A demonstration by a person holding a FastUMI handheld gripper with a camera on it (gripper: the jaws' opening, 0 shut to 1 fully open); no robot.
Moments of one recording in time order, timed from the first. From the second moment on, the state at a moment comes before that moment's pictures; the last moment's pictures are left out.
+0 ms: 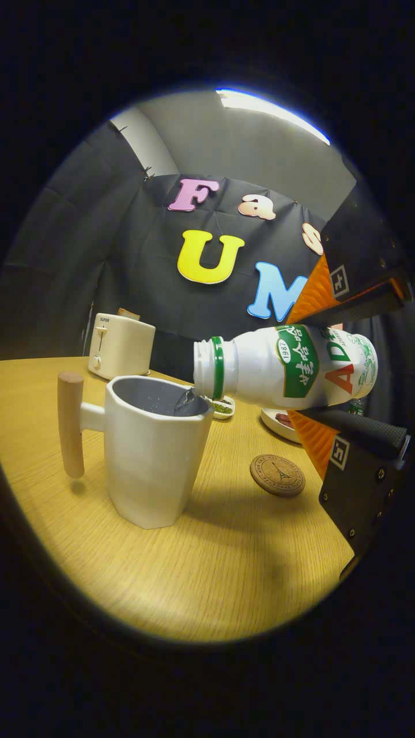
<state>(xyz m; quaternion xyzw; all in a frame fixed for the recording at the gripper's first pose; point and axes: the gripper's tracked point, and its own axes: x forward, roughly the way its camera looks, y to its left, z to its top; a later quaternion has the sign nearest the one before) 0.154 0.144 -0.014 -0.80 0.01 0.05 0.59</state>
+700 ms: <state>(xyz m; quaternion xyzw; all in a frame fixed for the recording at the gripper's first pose) 0.153 0.145 -0.008 -0.83 -0.02 0.04 0.55</state>
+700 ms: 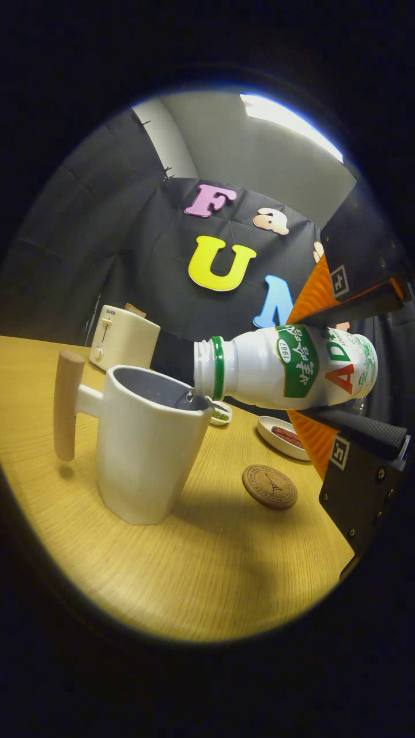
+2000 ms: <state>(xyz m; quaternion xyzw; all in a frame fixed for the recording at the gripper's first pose) 0.150 0.157 -0.001 -0.87 -0.03 0.03 0.49</state>
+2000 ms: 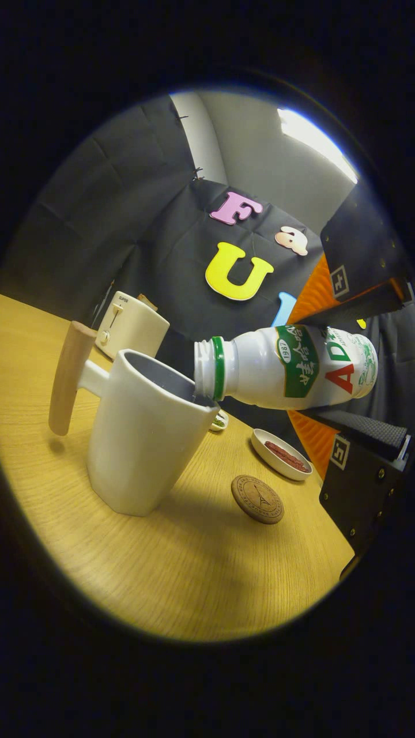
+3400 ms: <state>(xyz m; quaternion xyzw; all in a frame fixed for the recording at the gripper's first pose) 0.148 0.151 -0.010 -0.80 0.00 0.05 0.60</state>
